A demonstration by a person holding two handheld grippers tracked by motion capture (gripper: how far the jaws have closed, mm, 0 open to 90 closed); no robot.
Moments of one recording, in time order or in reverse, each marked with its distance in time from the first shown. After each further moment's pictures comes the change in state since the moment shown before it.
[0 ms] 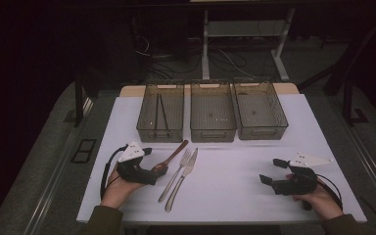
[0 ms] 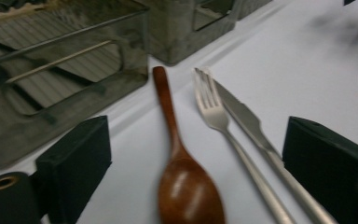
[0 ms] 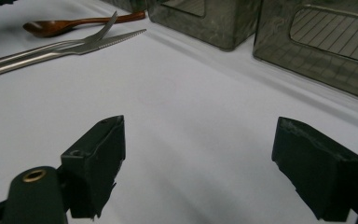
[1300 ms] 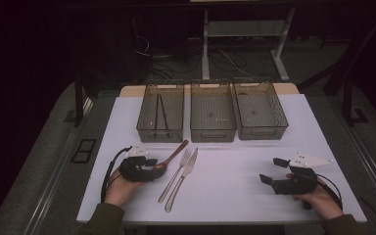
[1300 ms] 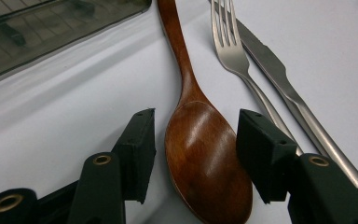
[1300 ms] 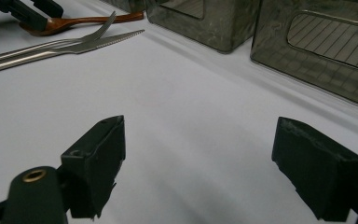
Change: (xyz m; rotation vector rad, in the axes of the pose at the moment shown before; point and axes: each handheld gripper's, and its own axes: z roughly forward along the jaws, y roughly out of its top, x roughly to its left) left arm 0.009 -0.017 0.020 0.204 -0.042 -0.089; right arm 0.000 0.001 0.000 -0.005 -0.016 -0.024
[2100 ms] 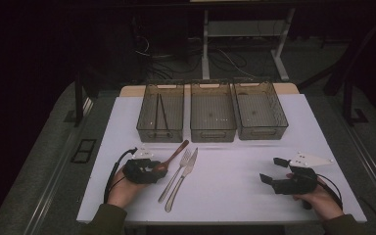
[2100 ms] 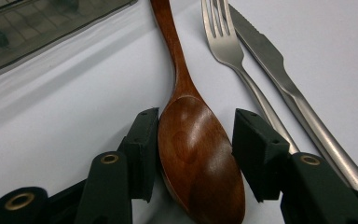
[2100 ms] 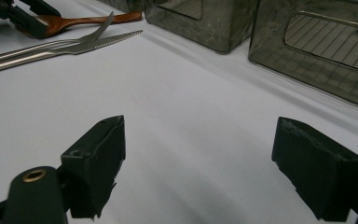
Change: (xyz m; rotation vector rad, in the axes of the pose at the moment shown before) left arm -0.013 0.004 0.004 0.061 0.040 0.044; right arm 0.000 0.000 0.000 -0.001 -0.008 0.002
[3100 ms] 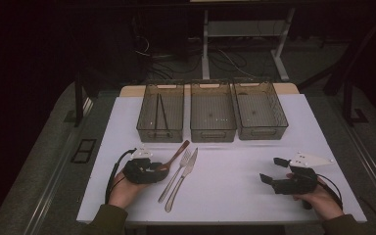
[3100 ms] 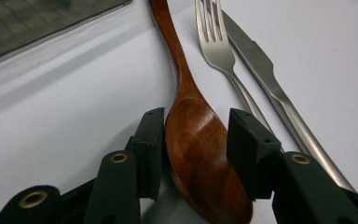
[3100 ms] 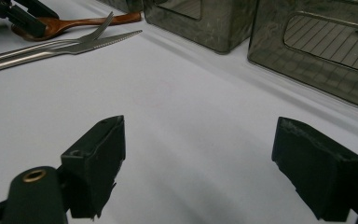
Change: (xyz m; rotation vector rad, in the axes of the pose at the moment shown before) left arm -0.001 -0.002 0.001 -0.028 -0.032 -0.037; right arm 0.000 0.000 0.000 0.000 -0.002 -0.001
